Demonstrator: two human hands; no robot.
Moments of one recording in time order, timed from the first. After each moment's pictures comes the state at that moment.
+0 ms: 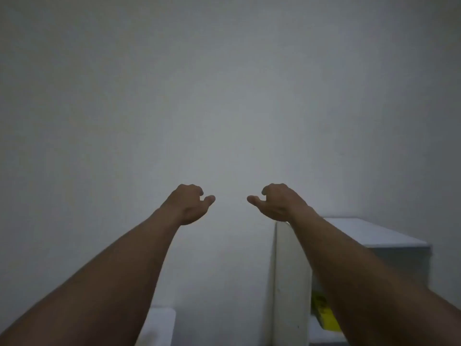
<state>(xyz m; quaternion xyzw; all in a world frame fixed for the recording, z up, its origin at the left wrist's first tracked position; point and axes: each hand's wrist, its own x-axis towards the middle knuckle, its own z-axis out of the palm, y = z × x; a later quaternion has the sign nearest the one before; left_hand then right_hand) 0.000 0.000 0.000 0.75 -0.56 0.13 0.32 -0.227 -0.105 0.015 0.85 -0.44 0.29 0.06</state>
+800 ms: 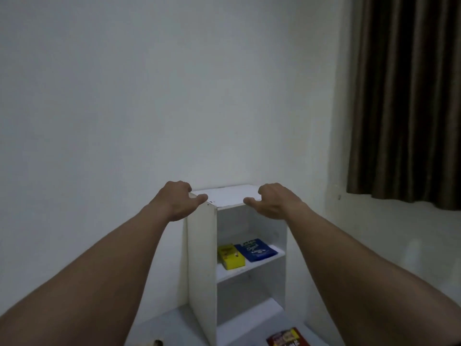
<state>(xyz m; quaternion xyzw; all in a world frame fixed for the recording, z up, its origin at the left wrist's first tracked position) -0.149 -0.011 -0.036 0.63 -0.72 0.05 0.29 -0.415 -0.005 -0.035 0.74 -0.63 0.20 0.09</state>
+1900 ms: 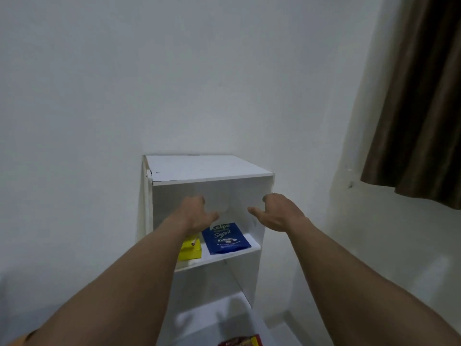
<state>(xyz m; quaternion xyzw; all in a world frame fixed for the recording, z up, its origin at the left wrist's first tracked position) -0.366 -0.208 -0.165 0.68 -0.67 -0.10 0.27 -0.593 -0.225 -0.143 0.77 -0.62 0.18 0.00</state>
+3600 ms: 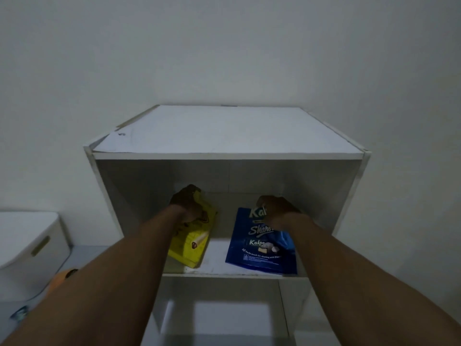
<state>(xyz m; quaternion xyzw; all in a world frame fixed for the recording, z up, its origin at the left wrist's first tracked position) -0.308 -0.397 -0.273 0.84 -0.41 -0.21 0.27 -0.528 -0.525 -0.284 0.88 -0.44 0.00 -0.19</state>
